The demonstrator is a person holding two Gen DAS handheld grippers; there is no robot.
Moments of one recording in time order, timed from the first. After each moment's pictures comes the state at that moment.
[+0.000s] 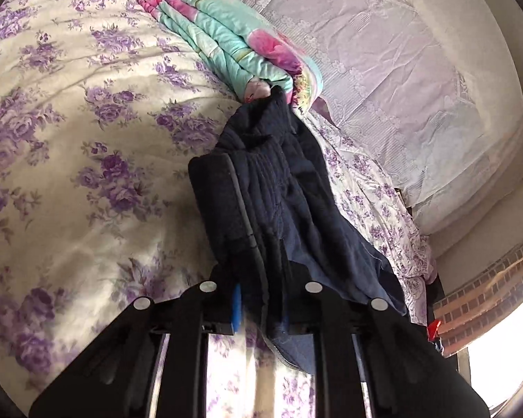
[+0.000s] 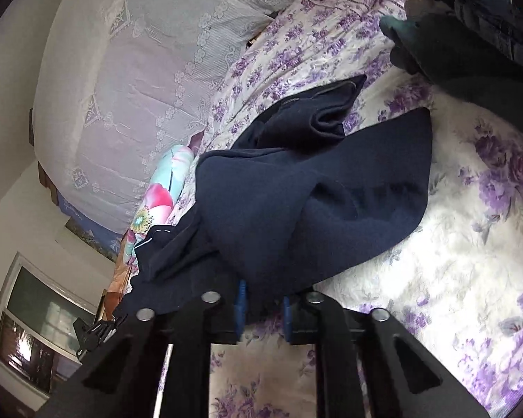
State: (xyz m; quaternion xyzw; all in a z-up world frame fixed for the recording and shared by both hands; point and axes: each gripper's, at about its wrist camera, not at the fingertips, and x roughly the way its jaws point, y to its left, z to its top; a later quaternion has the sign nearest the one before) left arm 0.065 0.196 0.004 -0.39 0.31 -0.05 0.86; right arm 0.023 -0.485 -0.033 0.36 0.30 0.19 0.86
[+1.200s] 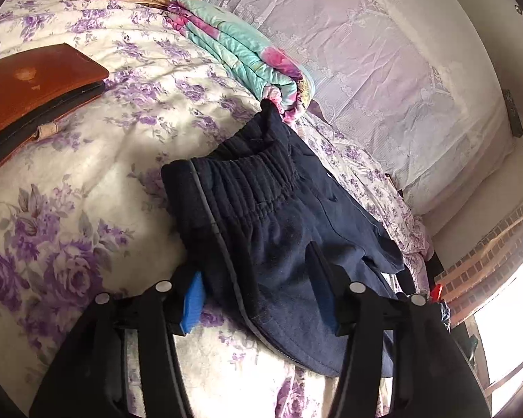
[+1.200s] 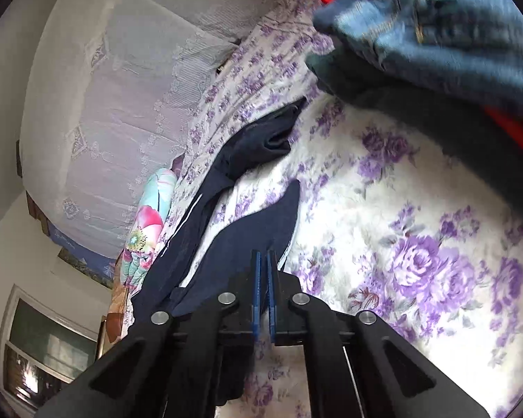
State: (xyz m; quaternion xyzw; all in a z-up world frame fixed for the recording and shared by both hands) left arm -0.053 0.219 -0.026 -0.37 0.29 -0.06 0.88; right arm -0.049 -0.527 -0.013 0.39 0.29 0.13 0.87
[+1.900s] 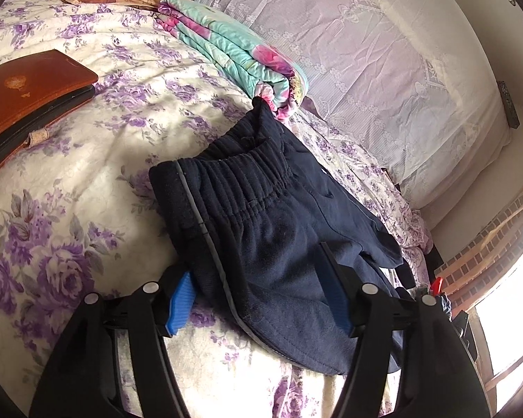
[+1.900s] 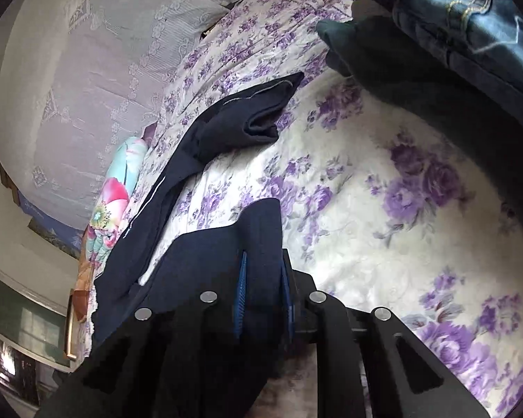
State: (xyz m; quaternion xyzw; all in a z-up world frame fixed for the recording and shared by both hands) left arm -0.052 0.215 -0.023 -0.36 0.29 -0.07 0.89; right arm 0.009 -0.507 -0.036 0.36 0.37 0.12 0.85
